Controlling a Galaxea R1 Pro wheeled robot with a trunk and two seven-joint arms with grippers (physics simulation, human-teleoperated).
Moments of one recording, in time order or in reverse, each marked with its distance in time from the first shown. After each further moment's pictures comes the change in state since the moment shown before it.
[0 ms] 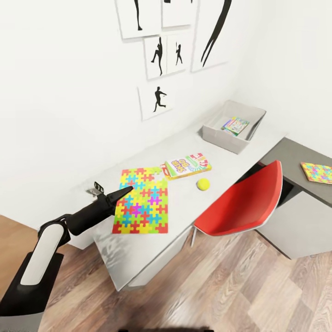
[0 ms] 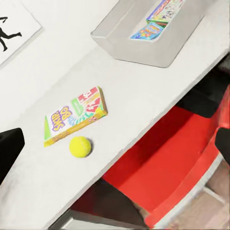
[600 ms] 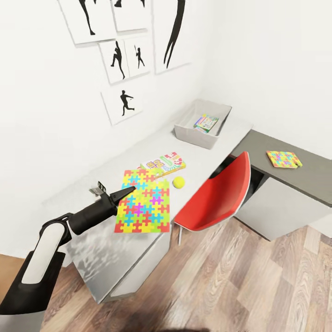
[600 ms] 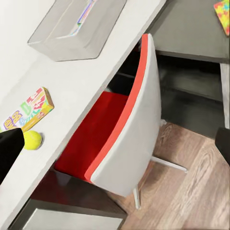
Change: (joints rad) left arm -0.007 -0.009 -0.004 0.000 0.027 0.016 0.078; right arm 0.101 0.146 -0.111 -0.003 0.179 0.000 0.091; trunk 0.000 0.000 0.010
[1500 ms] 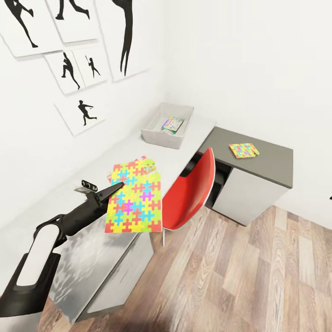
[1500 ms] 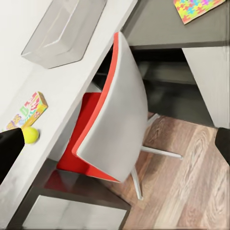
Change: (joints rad) left arm 0.012 0.004 0.048 0.000 0.001 0.003 -0.194; right arm 0.006 0.044 0.068 -0.002 0.002 0.000 0.065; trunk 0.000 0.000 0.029
